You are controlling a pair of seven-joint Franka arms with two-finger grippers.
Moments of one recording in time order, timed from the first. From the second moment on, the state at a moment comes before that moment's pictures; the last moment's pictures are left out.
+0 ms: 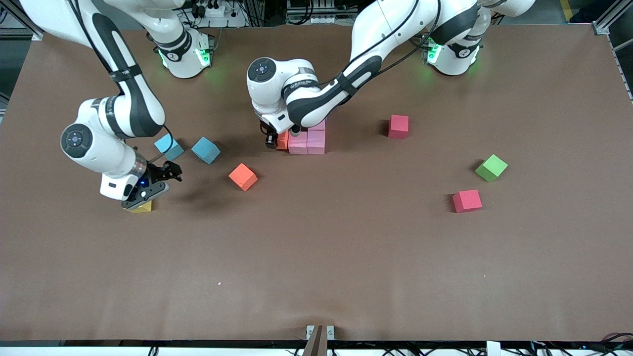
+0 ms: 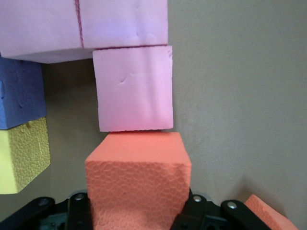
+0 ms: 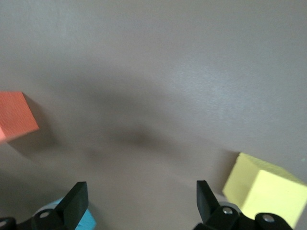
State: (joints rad) left arm -0.72 0.95 -0.53 -1.26 0.47 2.16 -2.78; right arm -0.05 0.26 0.14 -2.14 0.04 2.36 -0.37
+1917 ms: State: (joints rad) left arm -0.75 0.99 -0.48 -1.24 0.45 2.20 -2.78; right arm 0.04 0.32 0.19 -2.13 0.05 2.39 -0.25
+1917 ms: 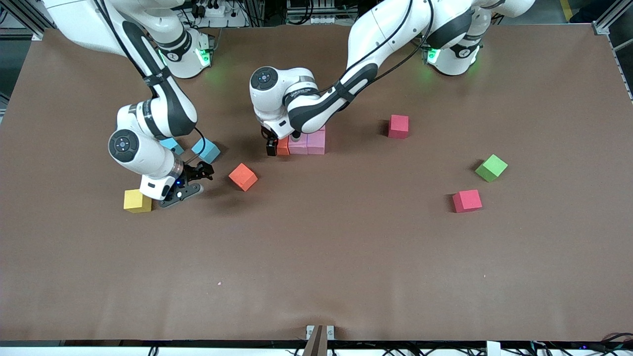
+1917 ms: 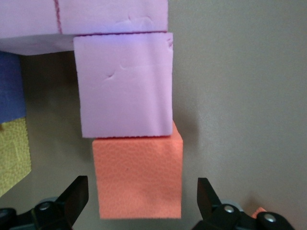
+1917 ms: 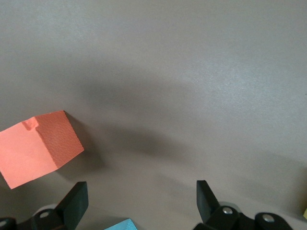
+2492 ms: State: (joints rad) left arm -0.72 0.88 -0.48 -1.23 0.38 2.05 -2.75; right arm 0.05 0.32 0.25 -2.13 0.05 2.40 -0.25
